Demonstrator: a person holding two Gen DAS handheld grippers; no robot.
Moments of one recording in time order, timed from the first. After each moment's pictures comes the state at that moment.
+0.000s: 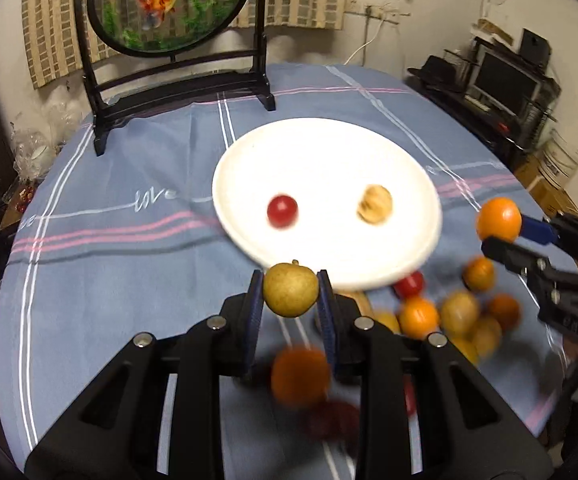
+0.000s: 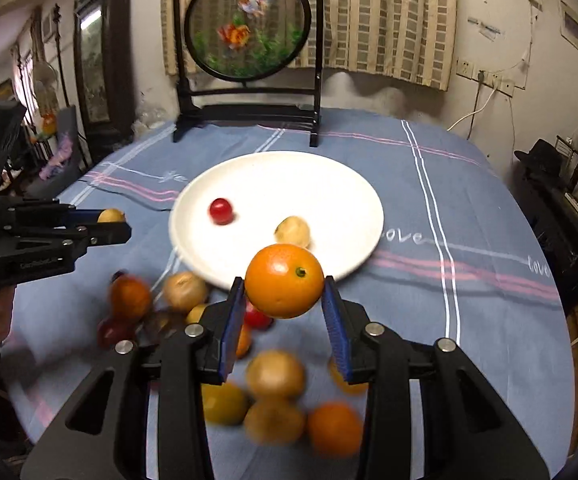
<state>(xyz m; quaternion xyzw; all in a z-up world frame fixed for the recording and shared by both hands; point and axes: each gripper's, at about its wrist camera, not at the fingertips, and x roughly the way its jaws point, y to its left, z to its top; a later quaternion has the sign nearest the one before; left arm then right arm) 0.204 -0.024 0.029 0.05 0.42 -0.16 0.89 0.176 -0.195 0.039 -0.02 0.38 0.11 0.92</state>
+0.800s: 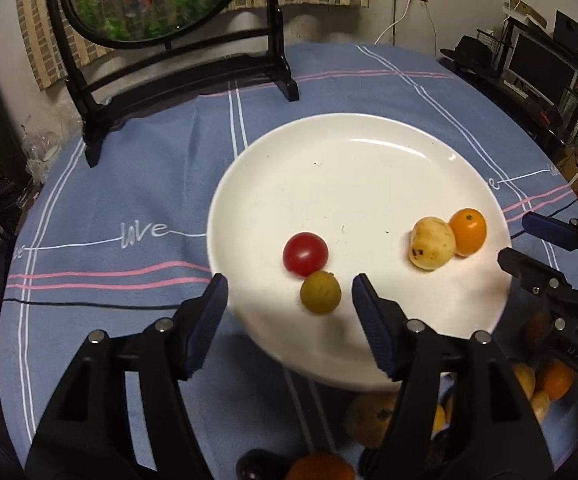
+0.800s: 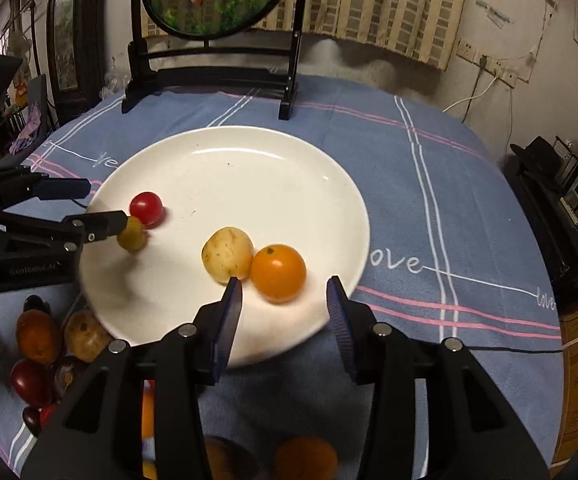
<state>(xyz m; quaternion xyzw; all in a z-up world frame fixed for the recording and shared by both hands) 0.264 -0.049 0.007 0.08 0.44 -0.11 0.89 0.230 -0.209 0.013 -0.05 0.41 0.07 0.91</state>
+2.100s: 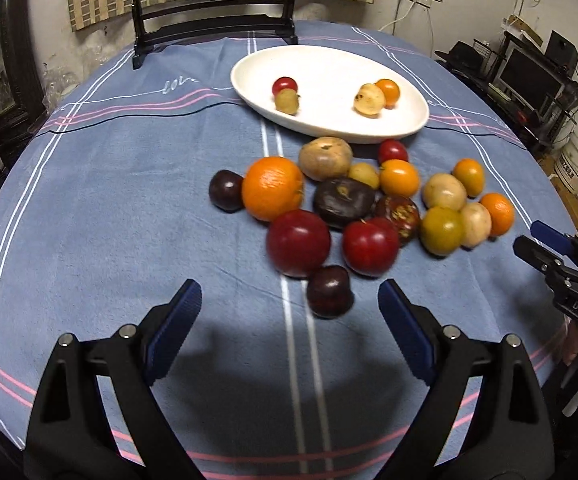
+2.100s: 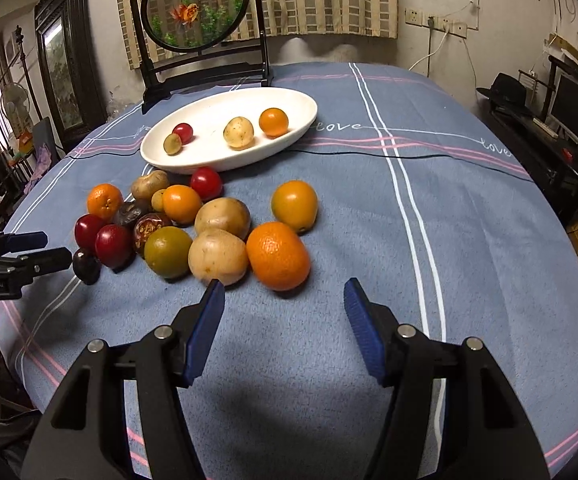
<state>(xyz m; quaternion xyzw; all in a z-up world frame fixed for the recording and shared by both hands) 0.068 -0.022 -0.018 0.01 0.47 -0.10 0.88 0.050 -0.251 -0.016 0.05 0.40 0.06 0.91</state>
